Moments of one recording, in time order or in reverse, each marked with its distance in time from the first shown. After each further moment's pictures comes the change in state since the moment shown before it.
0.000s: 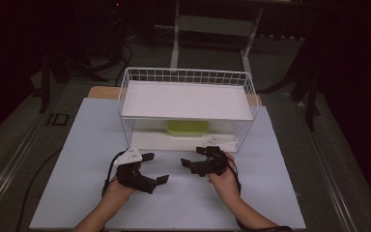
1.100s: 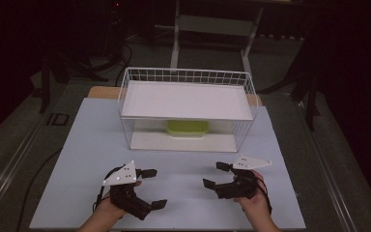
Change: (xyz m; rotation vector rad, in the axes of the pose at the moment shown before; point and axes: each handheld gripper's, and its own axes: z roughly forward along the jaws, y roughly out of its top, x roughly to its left) left arm -0.048 -0.005 -0.033 -0.015 -0.161 0.077; right arm 0.016 -0.035 -0.093 -0.059 0.064 -0.070
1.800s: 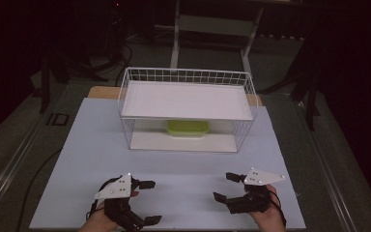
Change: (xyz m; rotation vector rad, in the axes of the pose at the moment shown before) left arm -0.013 -0.017 -0.010 0.004 -0.090 0.047; right arm 0.007 -0.025 -0.031 0.015 -0.007 -0.066
